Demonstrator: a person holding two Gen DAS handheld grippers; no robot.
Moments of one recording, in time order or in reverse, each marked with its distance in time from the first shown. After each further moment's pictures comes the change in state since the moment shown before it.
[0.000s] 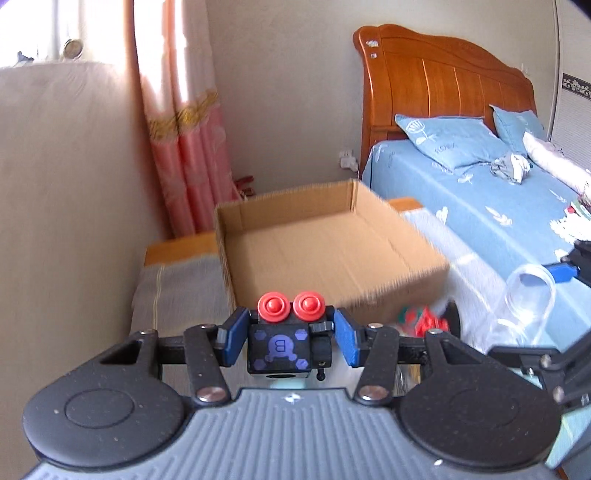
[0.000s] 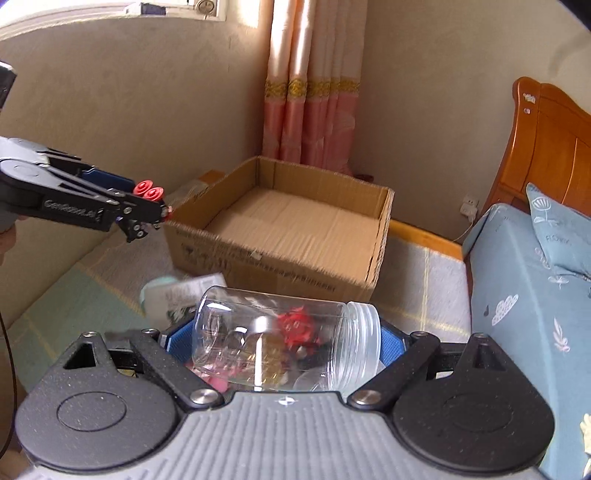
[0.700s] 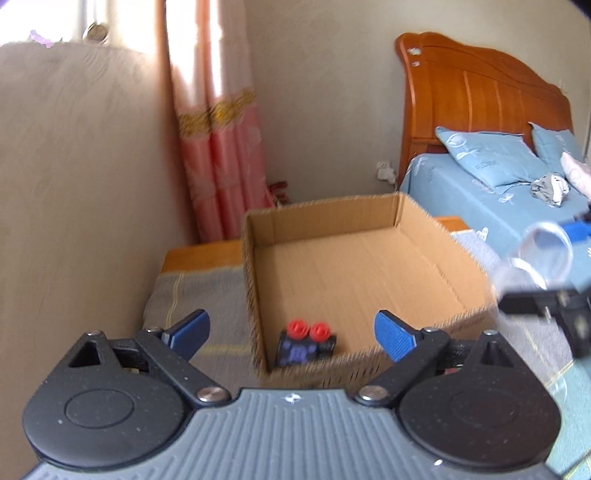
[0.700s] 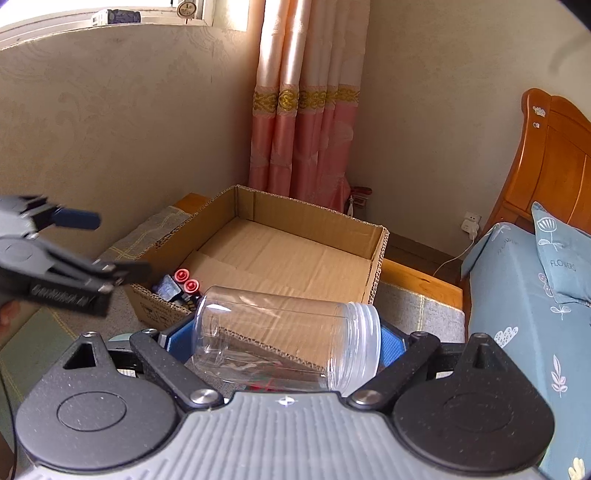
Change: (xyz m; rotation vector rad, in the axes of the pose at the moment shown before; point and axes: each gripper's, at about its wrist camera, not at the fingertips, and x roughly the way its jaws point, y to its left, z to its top) left arm 0.039 0.011 -0.006 -0.089 -0.010 0.105; right arm 0.048 -0.027 0.063 -0.023 0.010 0.000
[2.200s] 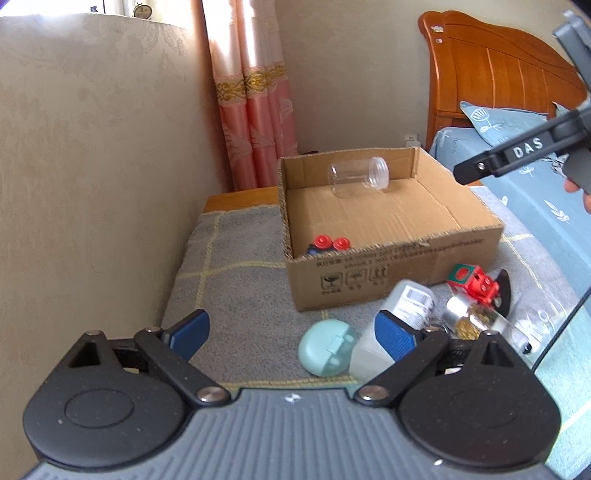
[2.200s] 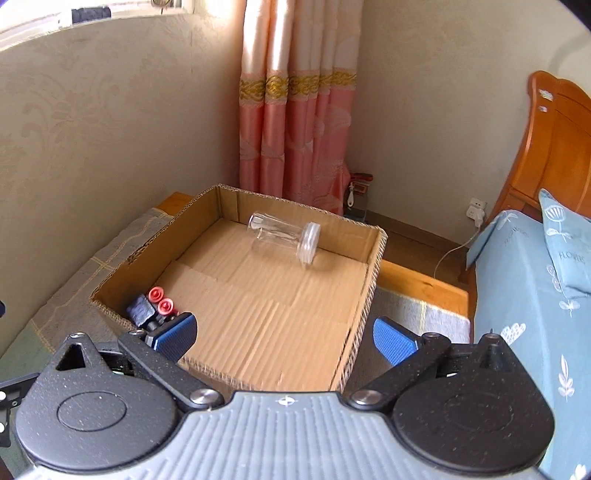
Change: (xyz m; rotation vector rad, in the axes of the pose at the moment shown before) left arm -0.047 -0.008 -0.057 -0.008 0.074 0.096; right arm 0.030 -0.024 0.018 0.041 0.045 0.016
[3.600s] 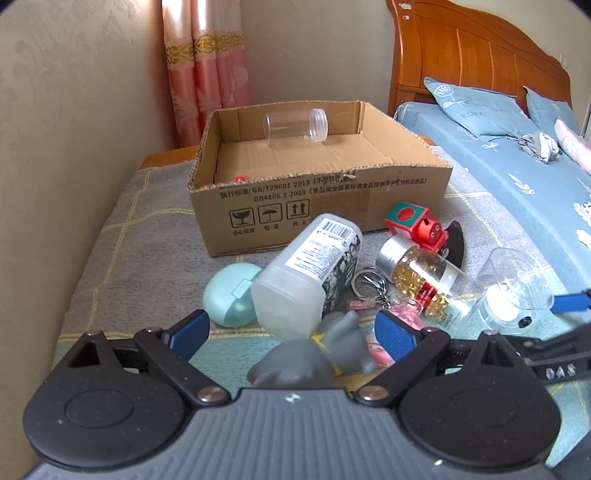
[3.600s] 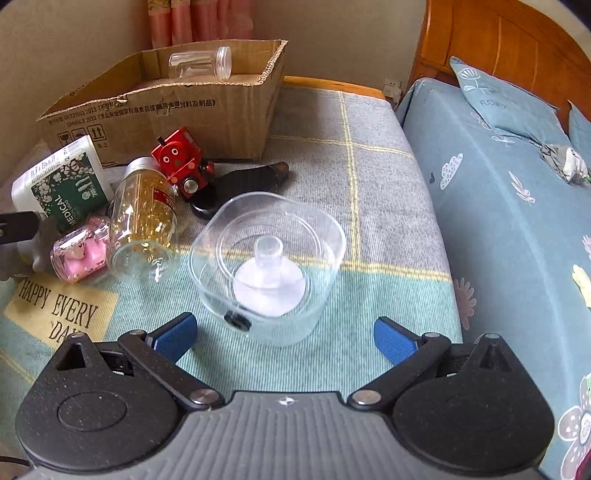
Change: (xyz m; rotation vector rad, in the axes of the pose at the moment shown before) left arm 0.028 -0.051 -0.035 -0.004 0.068 -0.115; right arm -0.024 0.013 -0.200 0.254 0.191 -0.205
